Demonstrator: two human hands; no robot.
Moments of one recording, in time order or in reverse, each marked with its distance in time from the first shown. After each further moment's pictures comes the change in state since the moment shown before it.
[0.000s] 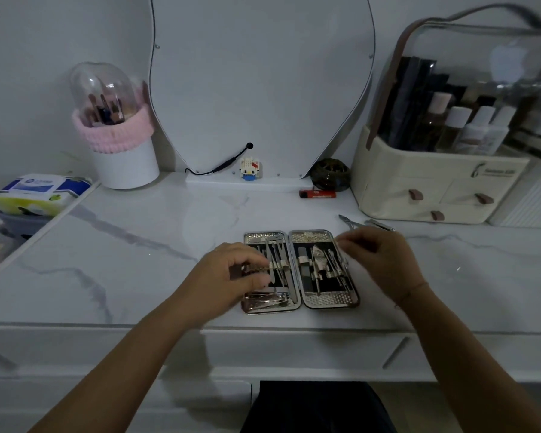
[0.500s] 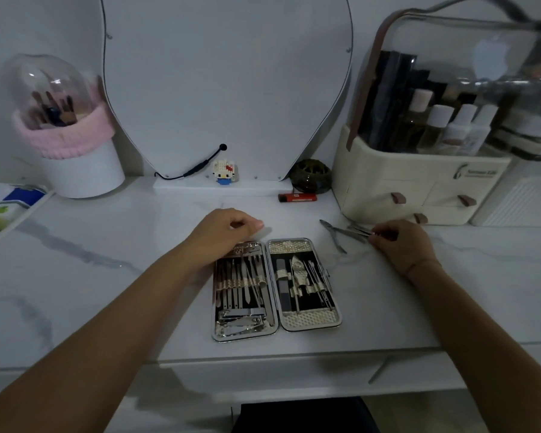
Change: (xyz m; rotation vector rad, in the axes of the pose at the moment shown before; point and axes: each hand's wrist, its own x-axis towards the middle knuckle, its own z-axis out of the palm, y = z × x) left_hand 0.112 -0.001 0.006 0.065 -0.056 -0.115; right_hand 0.053 0.096 -0.042 -0.327 0.118 0.316
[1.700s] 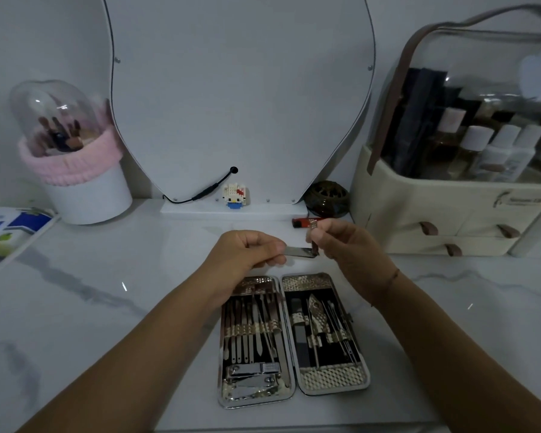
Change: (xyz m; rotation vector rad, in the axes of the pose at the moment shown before) left_hand 0.007 0.021 0.003 -0.622 0.036 -0.167; right_hand 0.001 -0.111 0.037 0.947 -0.469 -0.225
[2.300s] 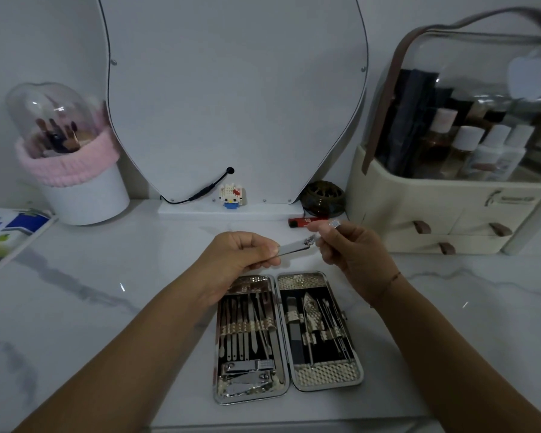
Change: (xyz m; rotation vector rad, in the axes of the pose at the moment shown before) left_hand -0.002 0.000 -0.002 -0.066 -0.018 -0.056; right_hand -0.007 0.000 -0.005 0.163 0.157 0.040
